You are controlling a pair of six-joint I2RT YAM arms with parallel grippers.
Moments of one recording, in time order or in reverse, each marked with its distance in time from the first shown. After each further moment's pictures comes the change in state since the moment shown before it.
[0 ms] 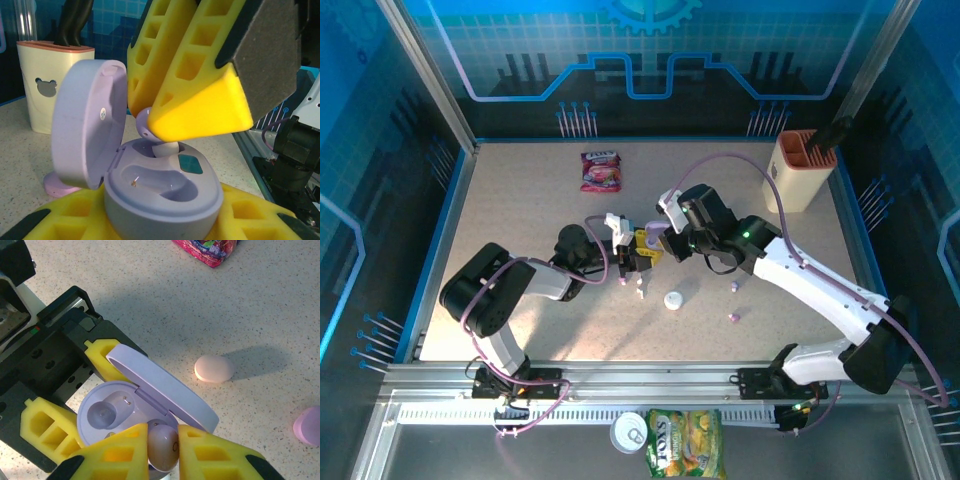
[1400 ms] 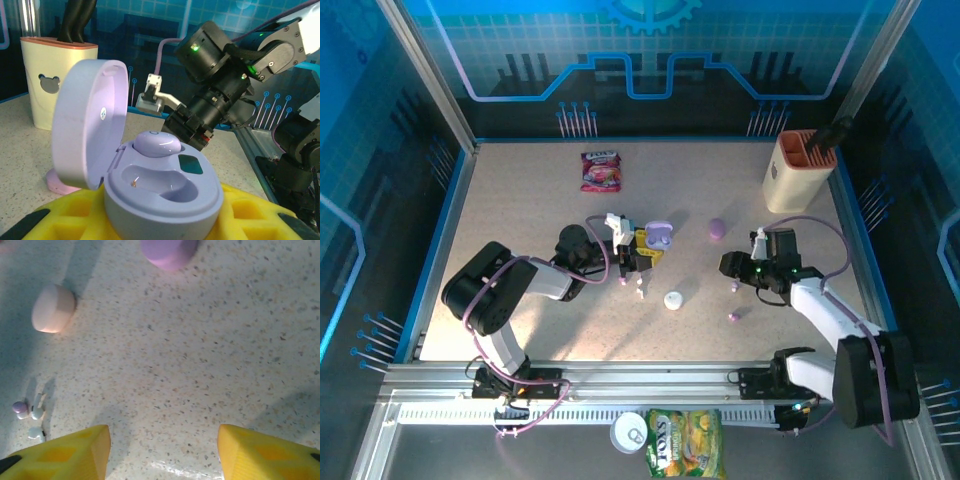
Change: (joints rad) left arm 0.002 0.014 0.000 0.003 -0.010 0.000; right arm -0.660 -0.164 -0.729 0.424 -0.394 0.387
